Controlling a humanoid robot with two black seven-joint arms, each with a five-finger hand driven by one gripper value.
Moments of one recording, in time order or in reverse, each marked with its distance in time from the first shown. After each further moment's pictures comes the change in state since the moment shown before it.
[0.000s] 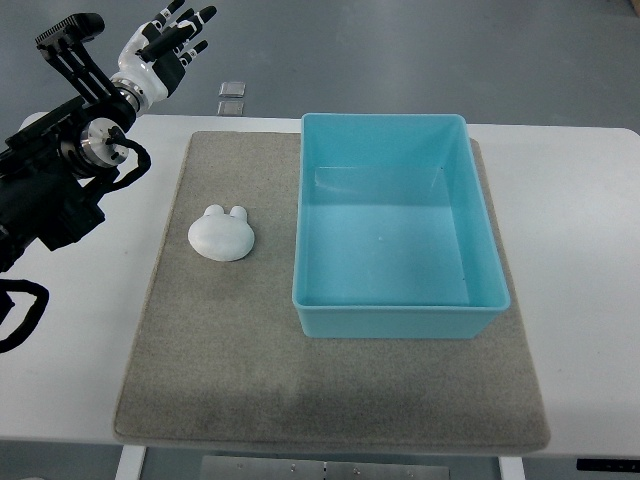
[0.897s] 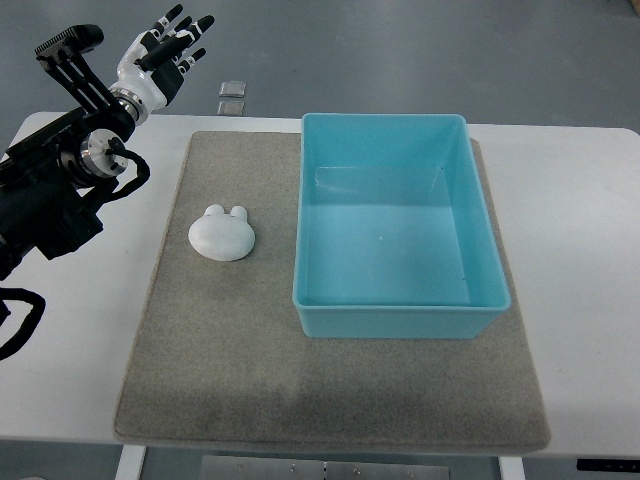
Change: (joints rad) left arm 0.029 0.025 0.013 -0.052 0.009 -0.003 -0.028; right arm 0.000 0.000 0.000 0.000 0.000 0.000 0.000
